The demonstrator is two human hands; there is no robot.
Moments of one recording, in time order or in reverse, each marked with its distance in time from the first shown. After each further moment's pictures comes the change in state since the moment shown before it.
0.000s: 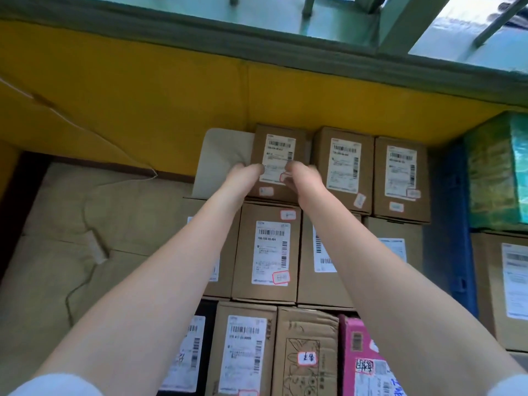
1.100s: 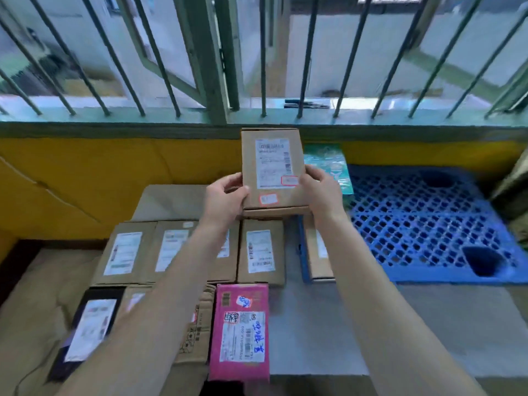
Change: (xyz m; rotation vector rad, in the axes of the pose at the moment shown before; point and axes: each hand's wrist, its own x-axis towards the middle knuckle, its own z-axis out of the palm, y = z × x) left_hand -0.326 0.018 0.217 -0.229 0.077 0.630; right_hand -0.185 0.054 -0.379 0.000 0.151 -0.747
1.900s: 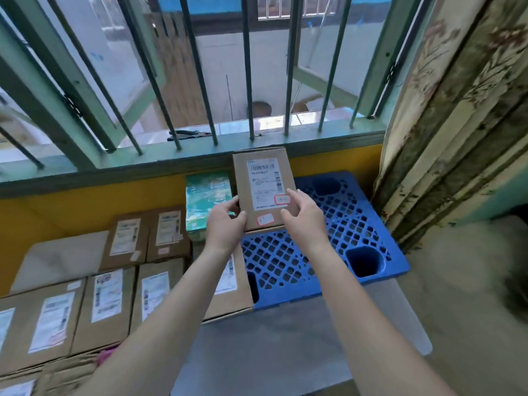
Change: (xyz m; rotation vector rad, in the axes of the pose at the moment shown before) left_hand -0.019 0.019 0.285 0.303 -0.203 0.119; right_hand 0.062 0.068 -0.257 -0.270 0.109 -0.063
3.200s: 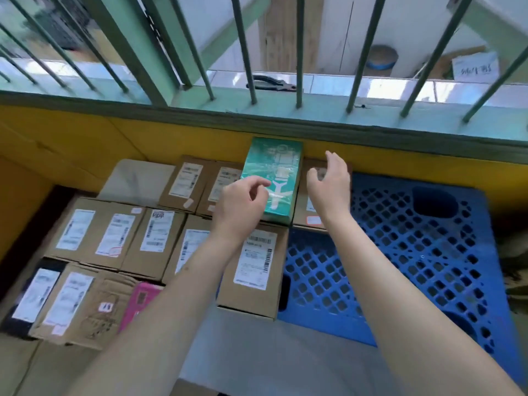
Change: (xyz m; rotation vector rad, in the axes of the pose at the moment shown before) left_hand 0.058 -0.031 -0.026 0.377 0.288 -0.079; right_hand 0.149 0.008 0.119 -0.080 -0.212 -0.148
